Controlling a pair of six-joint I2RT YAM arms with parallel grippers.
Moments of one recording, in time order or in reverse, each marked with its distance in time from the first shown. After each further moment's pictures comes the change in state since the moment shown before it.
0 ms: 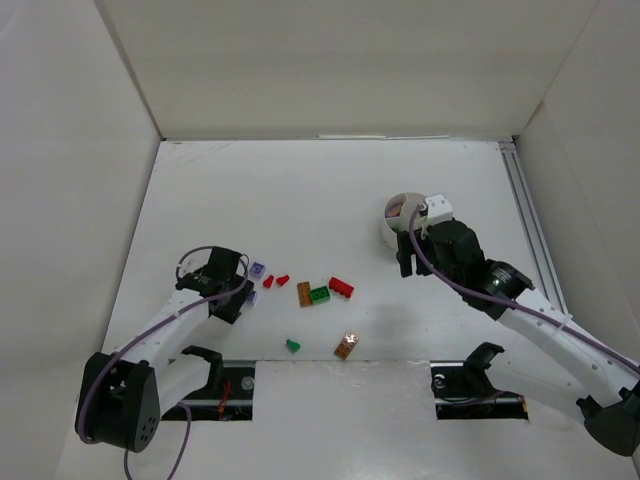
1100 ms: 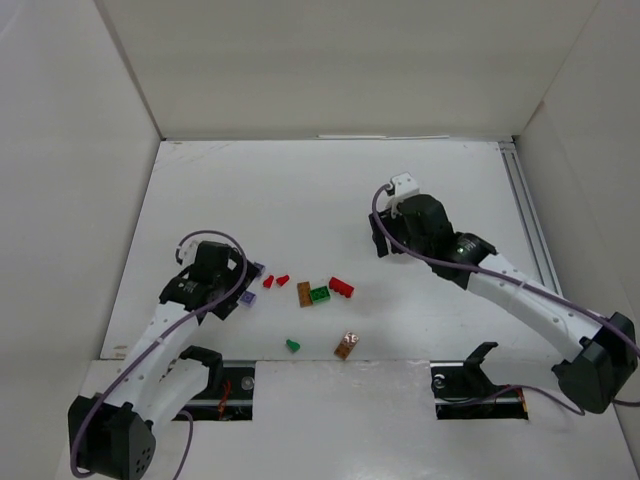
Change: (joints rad) left arm 0.000 -0.185 0.097 -0.026 0.104 0.233; right arm 0.000 0.298 0.164 0.139 -0.041 -0.080
